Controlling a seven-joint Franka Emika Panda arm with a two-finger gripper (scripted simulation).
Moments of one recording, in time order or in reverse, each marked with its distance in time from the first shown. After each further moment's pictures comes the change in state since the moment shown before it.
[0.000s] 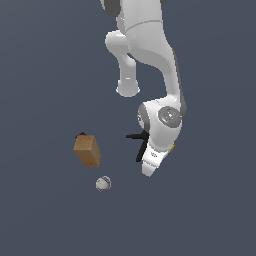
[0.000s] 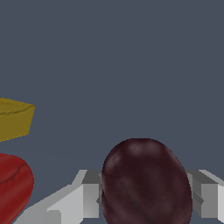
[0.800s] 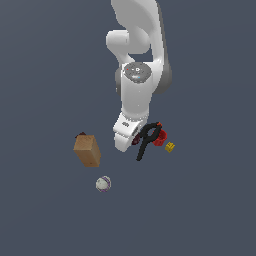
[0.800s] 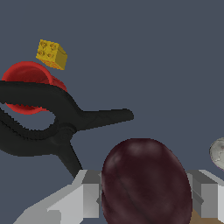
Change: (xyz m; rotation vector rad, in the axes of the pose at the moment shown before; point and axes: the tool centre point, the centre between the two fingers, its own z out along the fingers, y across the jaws) arm -0.108 0.007 -0.107 -0.001 -0.001 0.001
